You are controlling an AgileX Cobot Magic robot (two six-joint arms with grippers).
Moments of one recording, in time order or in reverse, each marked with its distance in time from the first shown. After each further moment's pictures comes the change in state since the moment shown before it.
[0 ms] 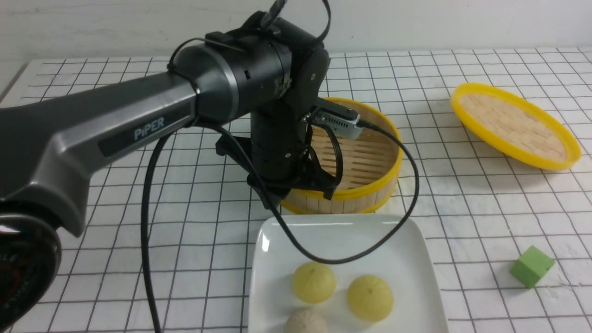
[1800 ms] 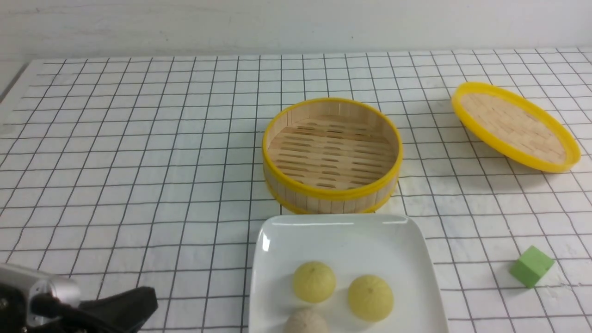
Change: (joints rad) right arm -0.313 -0.029 0.193 -0.013 0.000 0.000; left arm 0.039 -1.558 1.493 0.049 -1.019 -0.338
